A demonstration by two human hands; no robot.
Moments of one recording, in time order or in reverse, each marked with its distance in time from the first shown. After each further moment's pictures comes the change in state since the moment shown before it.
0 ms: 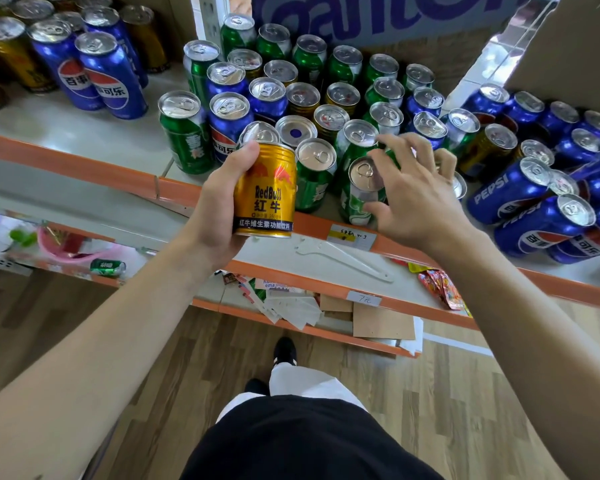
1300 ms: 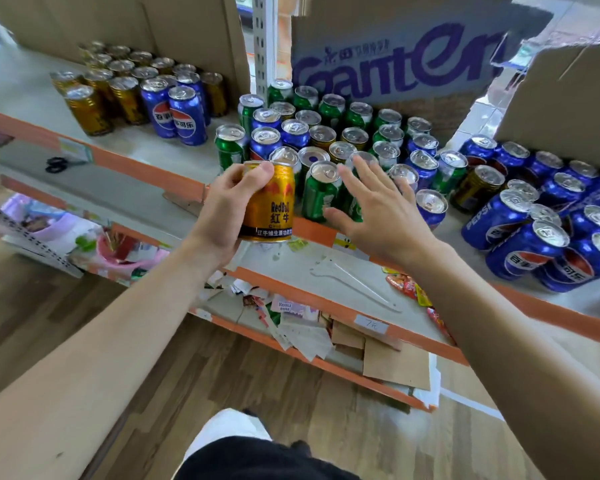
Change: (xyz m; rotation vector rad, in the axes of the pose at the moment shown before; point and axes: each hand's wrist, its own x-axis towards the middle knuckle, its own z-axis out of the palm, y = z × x) left_hand -0.073 0.010 0.019 0.168 0.204 0.226; right_hand -0.040 -0.044 -0.049 0.263 -0.049 -0.056
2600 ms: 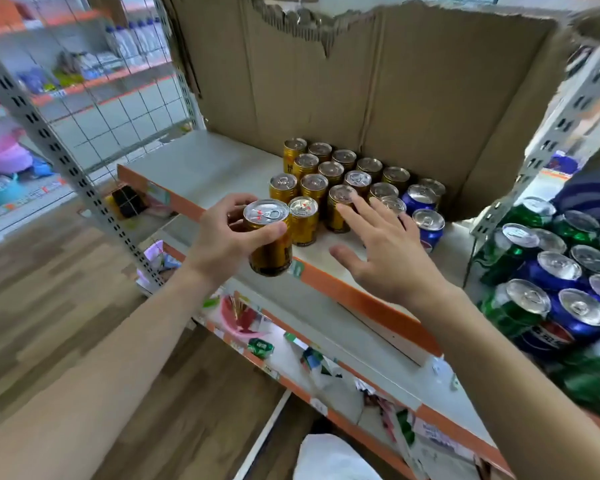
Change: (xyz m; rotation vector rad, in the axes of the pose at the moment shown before) left_hand 0.158 0.119 -0.434 0.406 0.311 0.204; right_hand 0.315 -0.350 0.075 0.142 -0.063 -0.224
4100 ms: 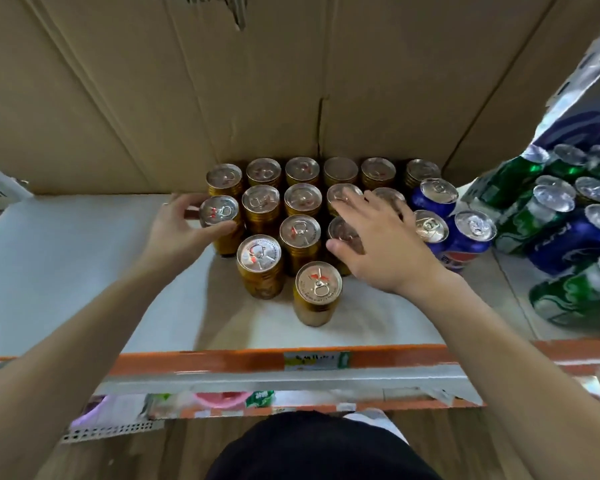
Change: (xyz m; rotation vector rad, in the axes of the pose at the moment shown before) left_hand 0.337 -0.129 -0.006 0.382 -0.434 0.067; right_hand 0.175 0.022 0.063 -0.073 0.060 0.560
